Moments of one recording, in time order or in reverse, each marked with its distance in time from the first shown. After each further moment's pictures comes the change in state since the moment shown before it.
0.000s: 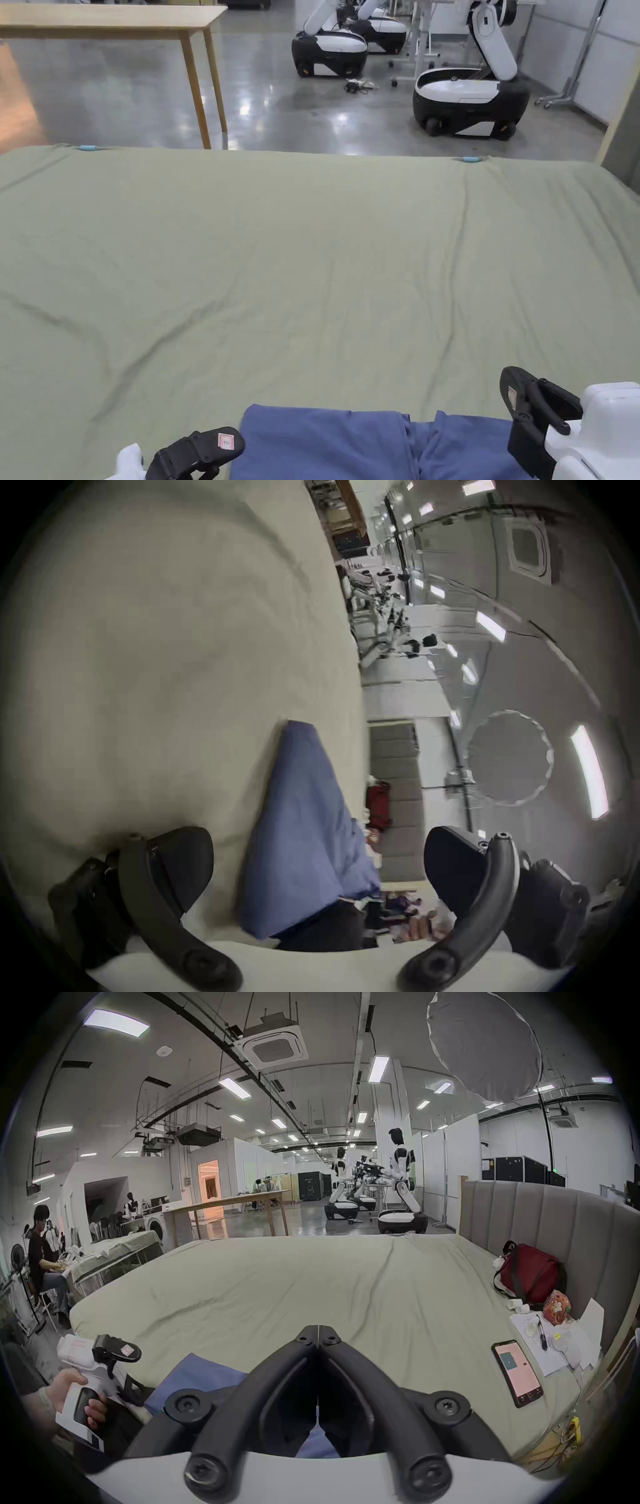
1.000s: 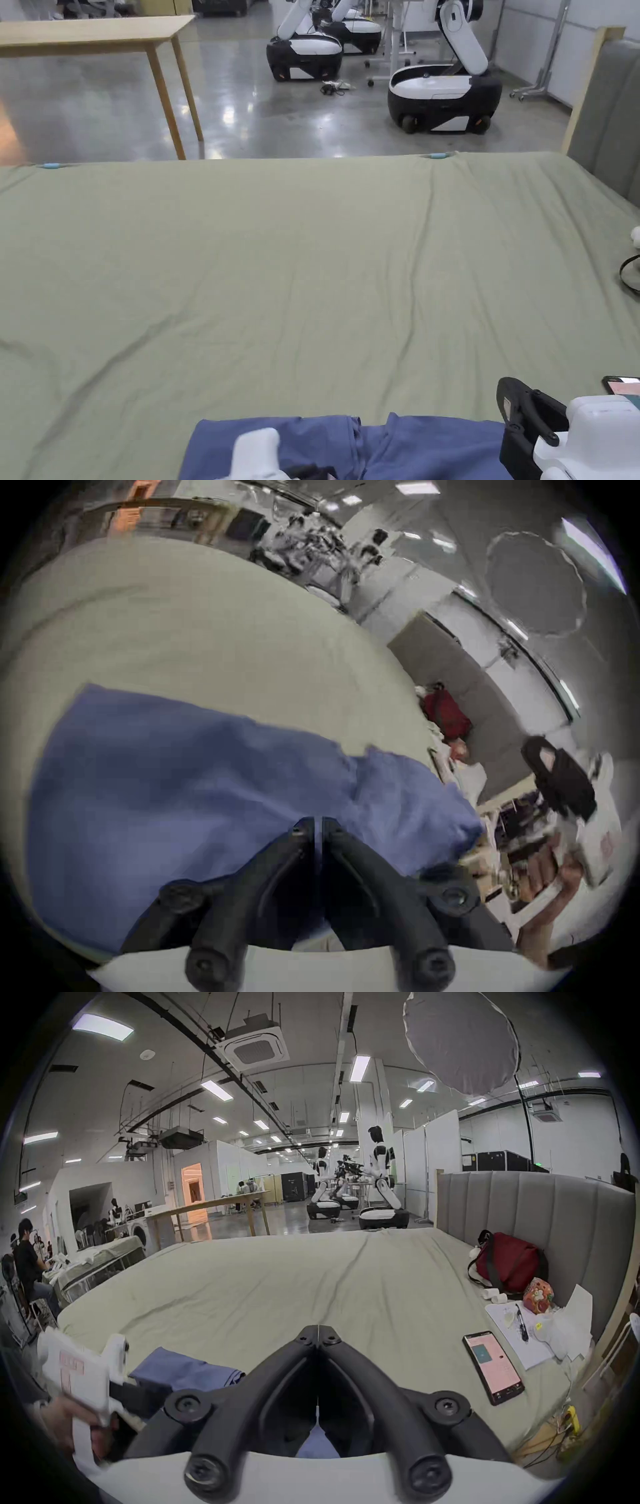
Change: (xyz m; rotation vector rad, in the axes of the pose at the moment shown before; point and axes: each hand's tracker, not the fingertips) left arm 0.088 -0.122 -0.151 -0.165 0.363 -0.666; right arm 0.060 -0.021 0.004 -0.002 -0.074 -0.039
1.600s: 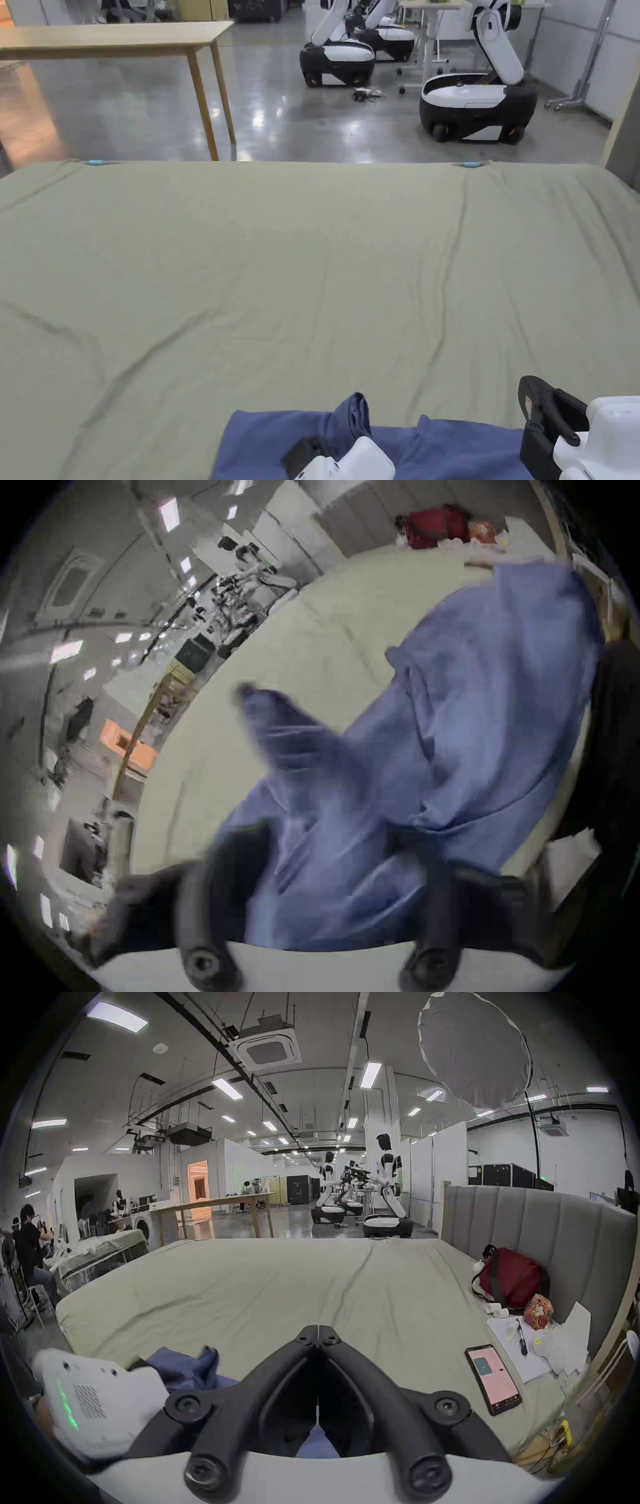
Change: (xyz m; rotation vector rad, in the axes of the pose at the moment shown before) left arm 0.053 -0.031 -0.024 -0.073 0.708 -0.927; right arm -0.018 0.008 0.004 0.024 0.011 0.057
